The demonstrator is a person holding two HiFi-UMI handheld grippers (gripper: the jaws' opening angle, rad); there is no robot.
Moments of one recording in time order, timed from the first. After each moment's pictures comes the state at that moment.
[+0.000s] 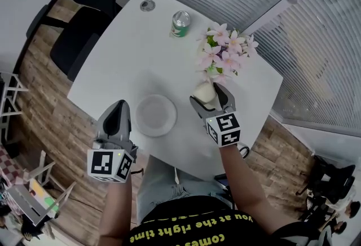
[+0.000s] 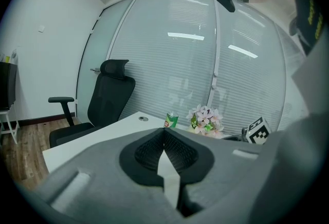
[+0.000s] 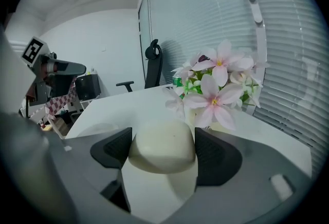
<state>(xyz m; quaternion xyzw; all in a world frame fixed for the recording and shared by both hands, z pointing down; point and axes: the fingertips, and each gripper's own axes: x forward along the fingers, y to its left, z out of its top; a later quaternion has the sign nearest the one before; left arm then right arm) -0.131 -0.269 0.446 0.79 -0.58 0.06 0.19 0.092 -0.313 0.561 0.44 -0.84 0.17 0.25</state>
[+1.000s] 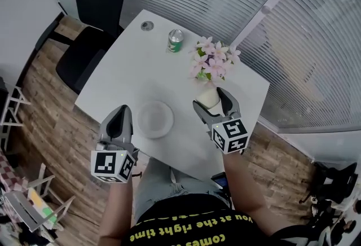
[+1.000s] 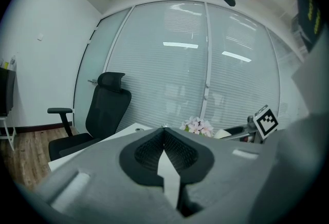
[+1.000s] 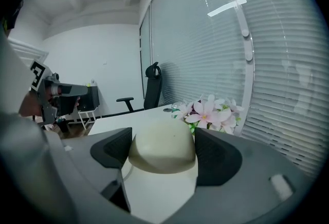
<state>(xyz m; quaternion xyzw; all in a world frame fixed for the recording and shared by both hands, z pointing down) -0.127 -0.239 0.394 0.81 -0.57 0.03 0.14 0.104 -0.289 0.454 0.47 -0.85 0.13 0.19</state>
